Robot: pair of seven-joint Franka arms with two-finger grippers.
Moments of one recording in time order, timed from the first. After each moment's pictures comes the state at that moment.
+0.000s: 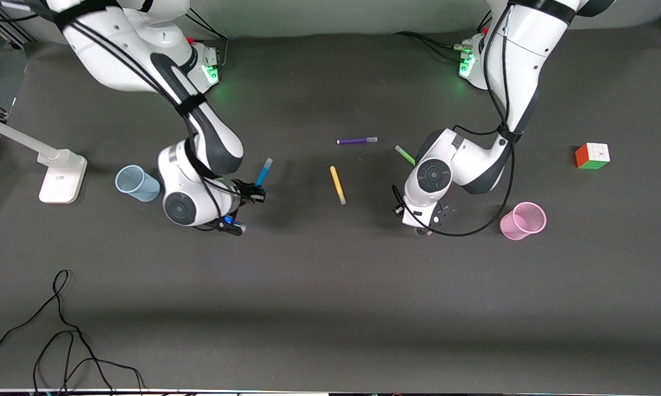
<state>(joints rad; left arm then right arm) -0.30 0.56 -0.24 -1.95 0.10 2.37 -1.16 0.19 0.47 0.21 -1.85 0.23 1.93 0.62</state>
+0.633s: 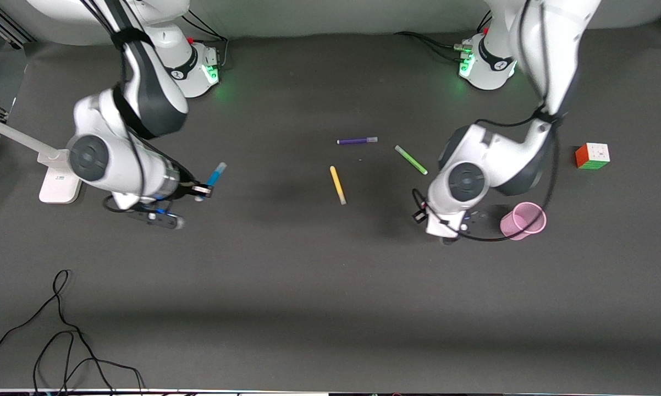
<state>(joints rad) -0.20 0.41 -0.24 -1.79 0.02 2.00 -0.98 0.19 0.16 0.08 -1.87 0.03 1.86 0.52</state>
